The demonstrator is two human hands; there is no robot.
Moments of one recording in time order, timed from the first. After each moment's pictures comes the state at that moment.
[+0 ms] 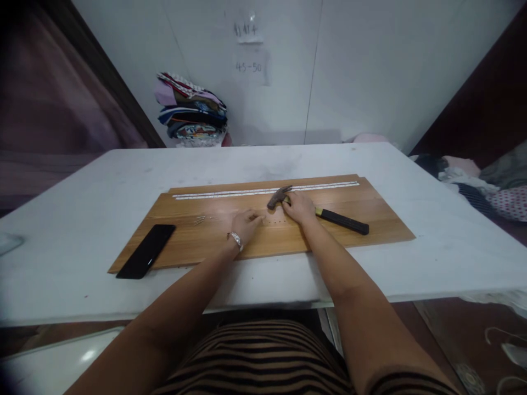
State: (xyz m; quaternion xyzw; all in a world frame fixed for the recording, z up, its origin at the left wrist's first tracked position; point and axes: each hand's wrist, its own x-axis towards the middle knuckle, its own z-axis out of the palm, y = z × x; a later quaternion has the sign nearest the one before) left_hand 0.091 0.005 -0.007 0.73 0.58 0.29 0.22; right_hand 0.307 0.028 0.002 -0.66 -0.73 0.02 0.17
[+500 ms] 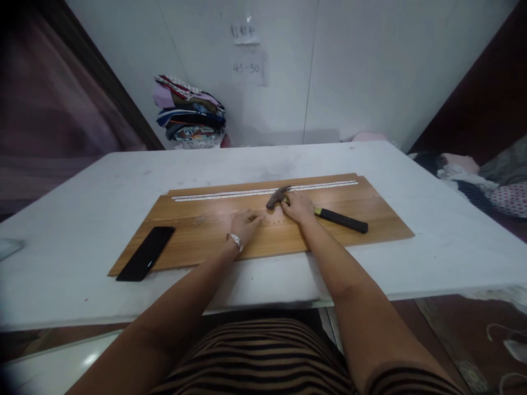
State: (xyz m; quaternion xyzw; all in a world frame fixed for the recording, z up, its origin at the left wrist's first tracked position) left_hand 0.090 0.006 -0.009 0.73 0.59 0.29 0.19; right_hand 0.307 0.027 0.003 -0.66 -0.73 0.02 0.17
